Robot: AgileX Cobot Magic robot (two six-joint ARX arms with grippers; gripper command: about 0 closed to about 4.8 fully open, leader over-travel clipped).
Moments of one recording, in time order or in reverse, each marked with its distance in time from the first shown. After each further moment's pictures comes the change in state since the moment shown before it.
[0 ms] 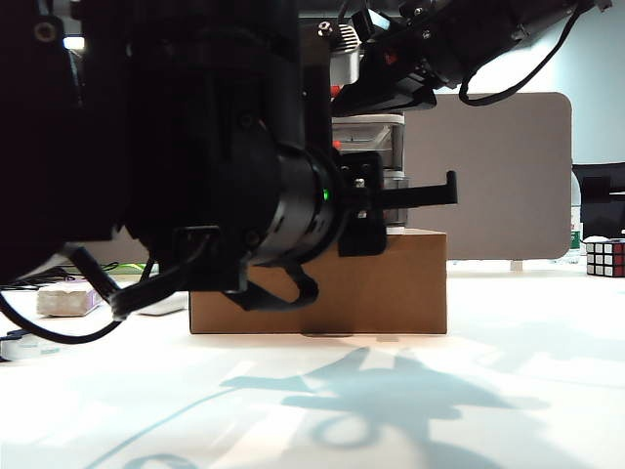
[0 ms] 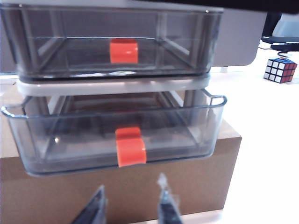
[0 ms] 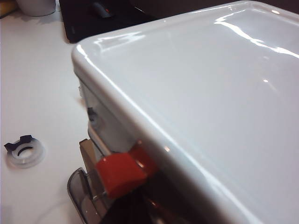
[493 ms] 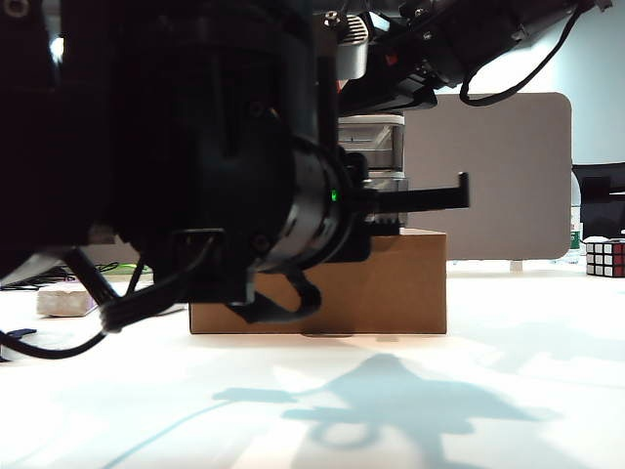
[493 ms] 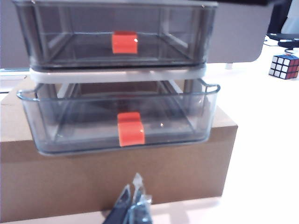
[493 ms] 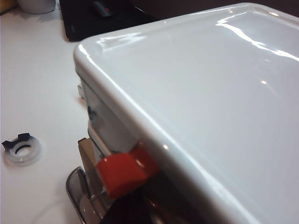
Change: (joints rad) left arm -0.058 0.000 -0.008 0.000 -0.095 0.006; right arm 0.000 0.000 0.000 -0.001 0.000 -0.019
